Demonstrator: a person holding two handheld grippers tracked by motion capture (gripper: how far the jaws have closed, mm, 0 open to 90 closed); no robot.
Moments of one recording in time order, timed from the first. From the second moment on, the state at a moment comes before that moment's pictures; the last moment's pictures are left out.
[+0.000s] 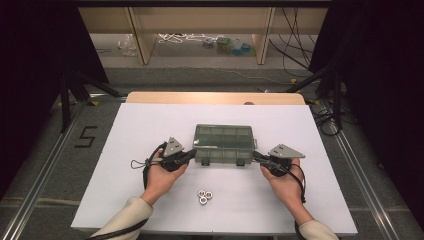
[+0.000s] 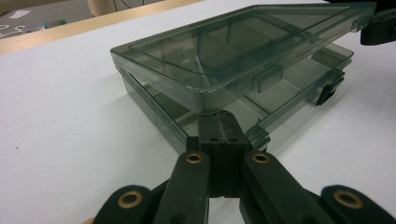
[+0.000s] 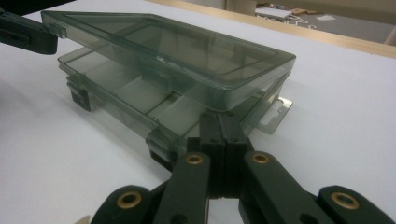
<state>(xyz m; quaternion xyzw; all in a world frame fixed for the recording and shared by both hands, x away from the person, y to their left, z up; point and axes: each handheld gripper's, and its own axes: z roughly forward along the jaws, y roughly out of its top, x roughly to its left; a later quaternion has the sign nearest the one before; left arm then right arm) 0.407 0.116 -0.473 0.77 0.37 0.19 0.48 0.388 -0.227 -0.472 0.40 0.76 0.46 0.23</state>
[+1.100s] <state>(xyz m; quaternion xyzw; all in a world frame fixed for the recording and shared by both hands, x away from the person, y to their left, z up) 0.419 0.112 -0.452 0.74 0.38 0.20 0.52 0.401 -0.224 -0.449 0.38 0.72 0.51 0.27</state>
